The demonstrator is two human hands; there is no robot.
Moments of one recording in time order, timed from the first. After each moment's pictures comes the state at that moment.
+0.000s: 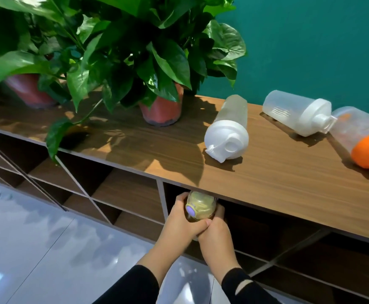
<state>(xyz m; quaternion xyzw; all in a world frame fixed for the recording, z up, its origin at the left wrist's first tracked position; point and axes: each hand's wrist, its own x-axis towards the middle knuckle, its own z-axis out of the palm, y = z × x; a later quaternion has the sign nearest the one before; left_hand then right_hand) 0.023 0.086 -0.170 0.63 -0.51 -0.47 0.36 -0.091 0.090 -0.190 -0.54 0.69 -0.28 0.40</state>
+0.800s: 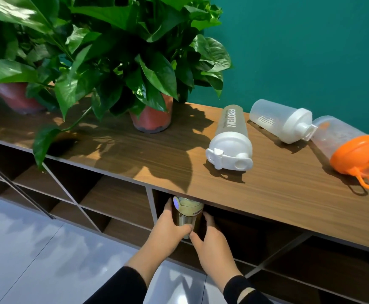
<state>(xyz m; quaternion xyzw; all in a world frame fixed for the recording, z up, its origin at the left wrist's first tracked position) 0.022 0.081 -0.151 0.68 -0.51 -0.46 0.28 -0.118 0.091 -0.179 -0.61 0.68 -0.19 0.36</state>
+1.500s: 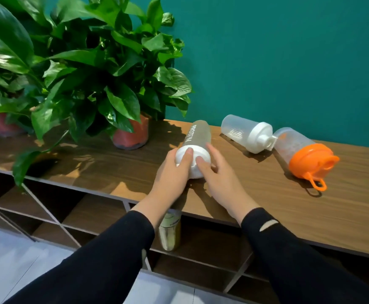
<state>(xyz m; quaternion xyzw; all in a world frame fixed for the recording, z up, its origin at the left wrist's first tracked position) -0.042 0.007 -0.026 0.61 -0.55 -0.37 0.43 -0.180 0.014 -0.028 -0.62 0.48 -0.44 0.43</state>
